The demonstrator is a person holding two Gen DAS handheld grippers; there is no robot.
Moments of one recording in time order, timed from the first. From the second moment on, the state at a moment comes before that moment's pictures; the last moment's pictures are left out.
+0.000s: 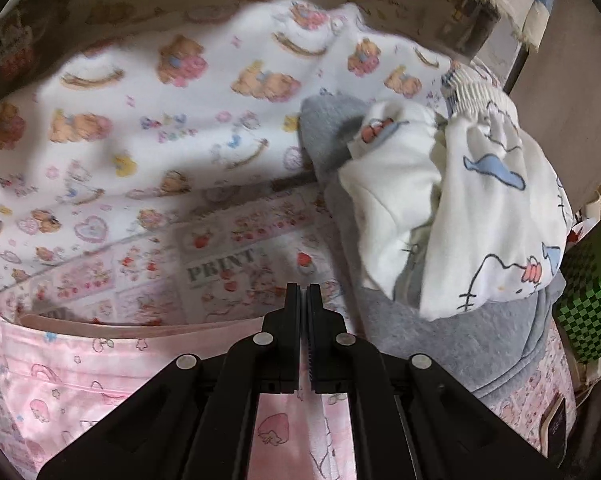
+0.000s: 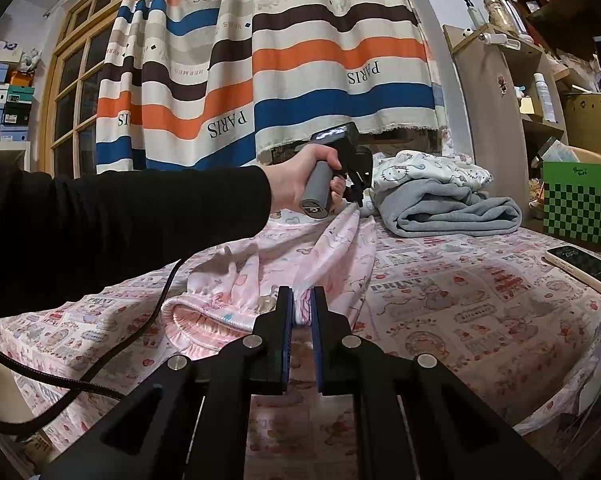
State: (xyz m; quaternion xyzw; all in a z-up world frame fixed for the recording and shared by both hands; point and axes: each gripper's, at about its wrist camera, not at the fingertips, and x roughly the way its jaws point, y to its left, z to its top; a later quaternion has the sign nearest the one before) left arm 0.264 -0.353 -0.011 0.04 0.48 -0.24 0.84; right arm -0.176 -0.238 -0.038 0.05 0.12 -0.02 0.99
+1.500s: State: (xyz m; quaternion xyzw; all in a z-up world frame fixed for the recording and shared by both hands) left arm 0.007 -0.098 0.023 0.03 0.24 -0.15 0.96; right arm -0.134 -0.321 -0.007 0.13 0.15 -0.10 0.97
